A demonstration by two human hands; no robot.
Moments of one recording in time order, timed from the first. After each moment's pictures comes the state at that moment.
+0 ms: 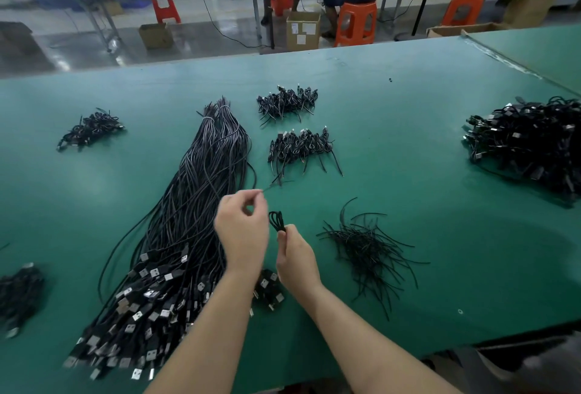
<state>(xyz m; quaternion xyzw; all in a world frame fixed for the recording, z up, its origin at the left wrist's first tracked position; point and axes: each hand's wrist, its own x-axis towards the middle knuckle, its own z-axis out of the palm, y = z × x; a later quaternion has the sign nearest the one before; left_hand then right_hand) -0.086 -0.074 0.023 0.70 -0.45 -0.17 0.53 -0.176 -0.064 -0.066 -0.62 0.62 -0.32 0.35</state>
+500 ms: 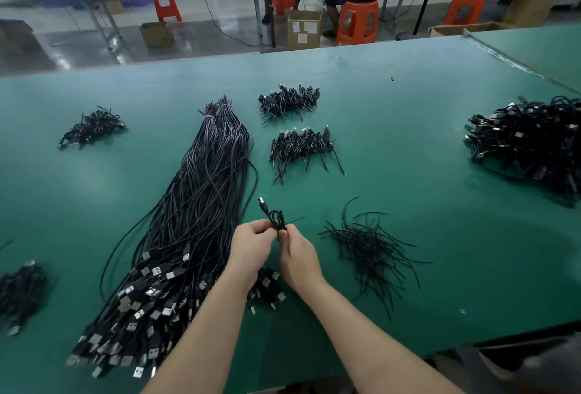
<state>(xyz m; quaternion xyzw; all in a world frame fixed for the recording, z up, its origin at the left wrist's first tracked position) -0.075 -0.067 -0.012 0.69 -0.41 -0.47 0.38 -0.181 -0.068 -0.069 -0.64 0.60 -0.31 0.36</state>
